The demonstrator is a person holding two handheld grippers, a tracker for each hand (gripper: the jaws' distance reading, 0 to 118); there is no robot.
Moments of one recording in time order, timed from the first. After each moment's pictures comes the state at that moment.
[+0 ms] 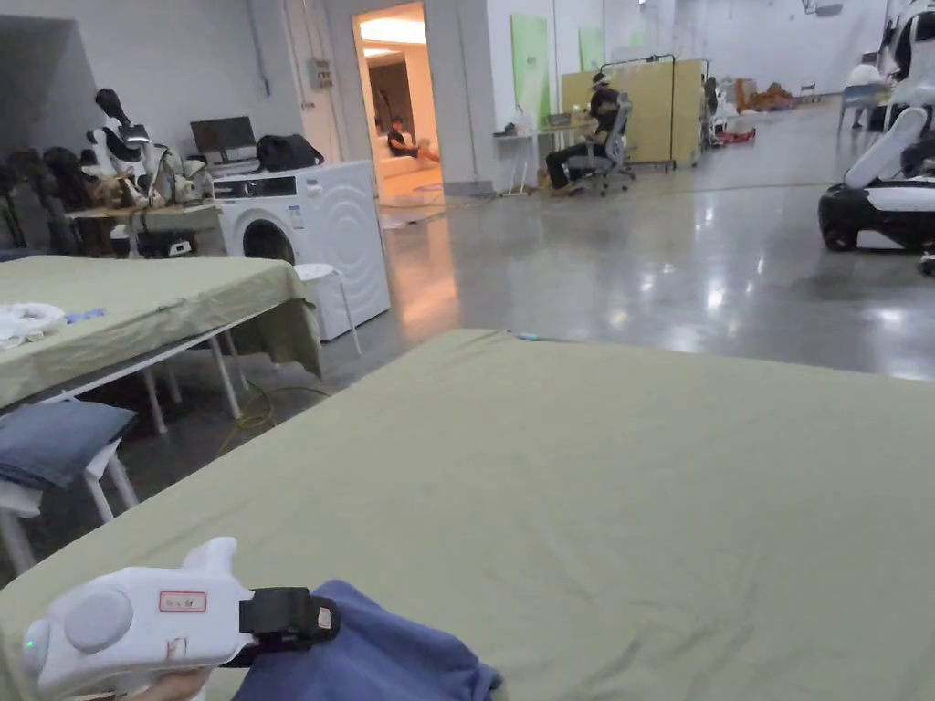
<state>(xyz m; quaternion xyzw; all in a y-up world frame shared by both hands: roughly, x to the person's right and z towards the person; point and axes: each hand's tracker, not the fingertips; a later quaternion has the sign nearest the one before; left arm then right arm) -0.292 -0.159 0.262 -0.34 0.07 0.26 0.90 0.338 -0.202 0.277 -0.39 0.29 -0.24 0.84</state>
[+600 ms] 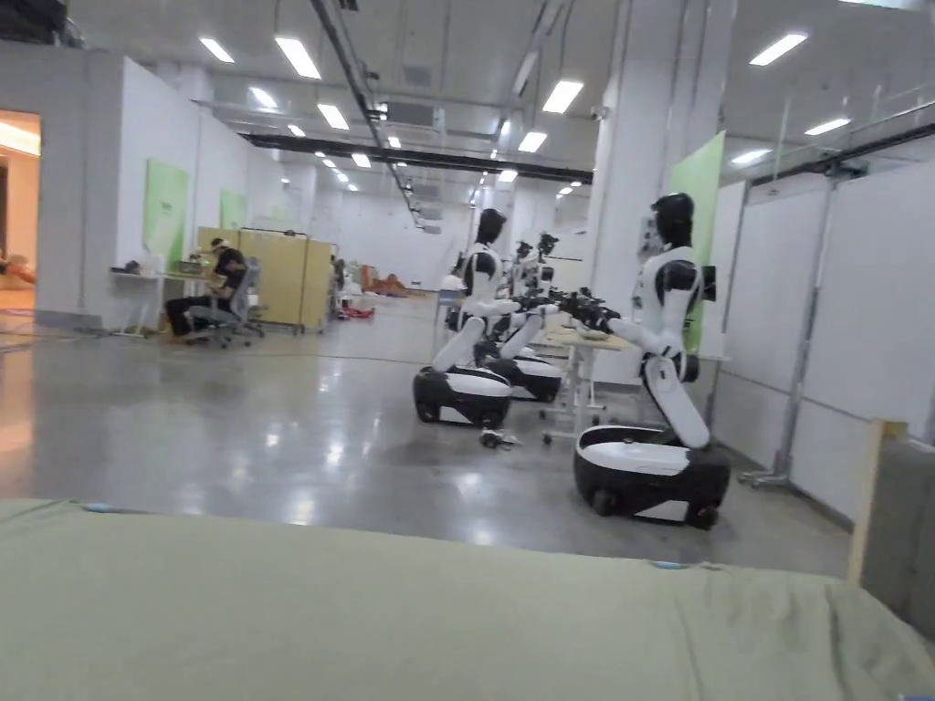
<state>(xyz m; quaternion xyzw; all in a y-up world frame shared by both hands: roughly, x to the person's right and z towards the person) 0.000 -0.026 0.367 0.08 -0.05 -0.07 0.99 0.402 -0.088 0.329 -0.11 0.12 -0.04 0.99</state>
